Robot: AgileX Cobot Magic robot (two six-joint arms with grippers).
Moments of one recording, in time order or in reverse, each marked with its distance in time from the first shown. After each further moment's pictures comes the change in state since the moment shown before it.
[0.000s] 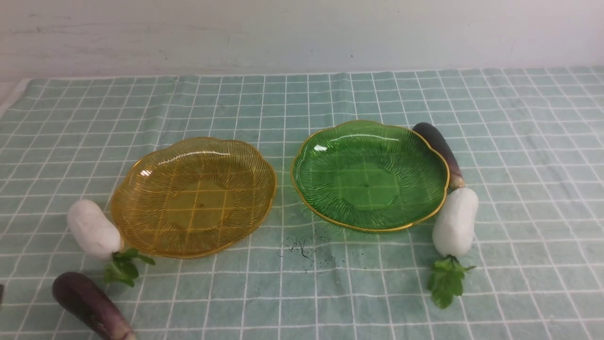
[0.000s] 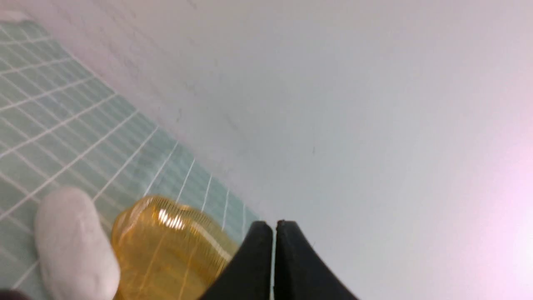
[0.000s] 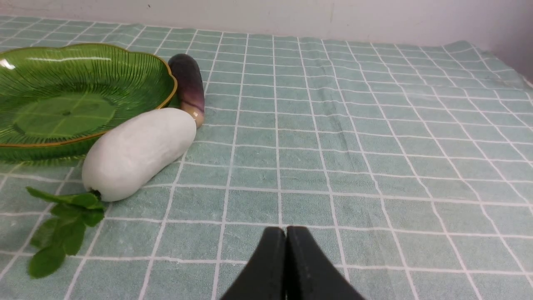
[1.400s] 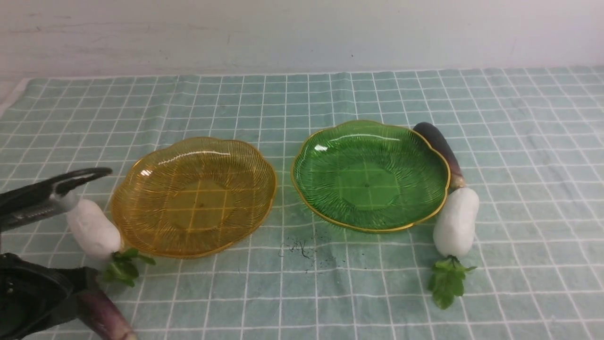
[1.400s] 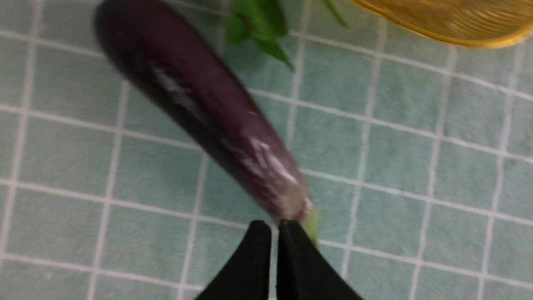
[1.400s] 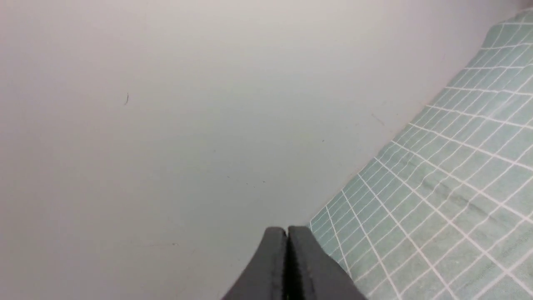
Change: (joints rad) right arm 0.000 0.000 0.003 0.785 -0.343 0.121; left arm 0.137 1.080 -0.651 0.483 0.928 0.034
